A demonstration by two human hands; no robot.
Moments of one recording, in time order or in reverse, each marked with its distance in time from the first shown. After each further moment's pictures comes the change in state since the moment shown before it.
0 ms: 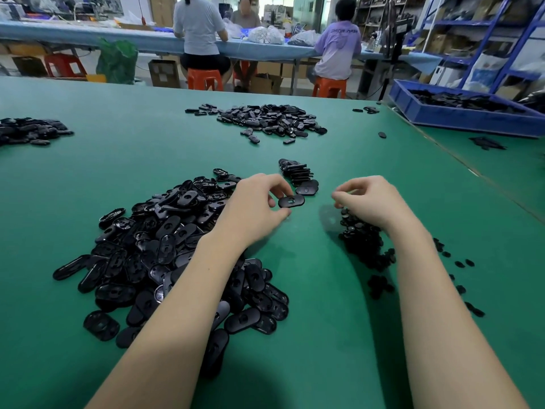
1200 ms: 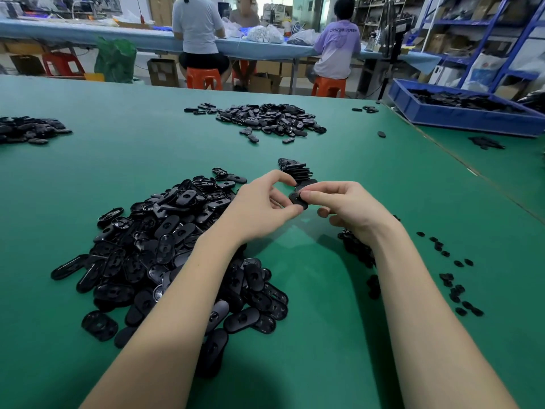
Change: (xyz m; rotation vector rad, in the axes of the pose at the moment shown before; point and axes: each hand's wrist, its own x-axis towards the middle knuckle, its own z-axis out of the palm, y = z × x) left_hand -0.002 0.007 -0.003 -0.247 -0.136 -0.130; right_hand -0.005 -0.012 0.029 0.497 -0.257 -0.012
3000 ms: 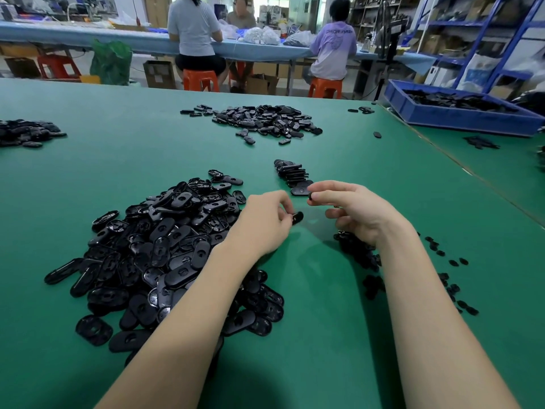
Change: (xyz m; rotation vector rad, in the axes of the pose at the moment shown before) left_hand 0.001 -0.006 0.028 0.236 0.065 -0.029; right_hand -0.002 0.000 -0.015 0.182 -0.020 0.128
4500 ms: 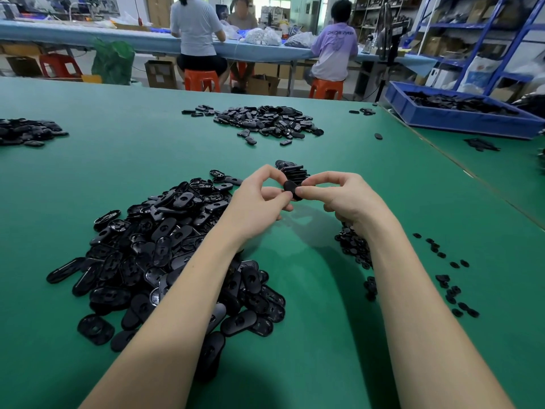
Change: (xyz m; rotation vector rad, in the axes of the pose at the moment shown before) left_hand 0.002 0.002 -0.022 -0.633 -0.017 -0.051; right_hand -0.002 -0.017 0.020 -0.311 0.200 -0.121
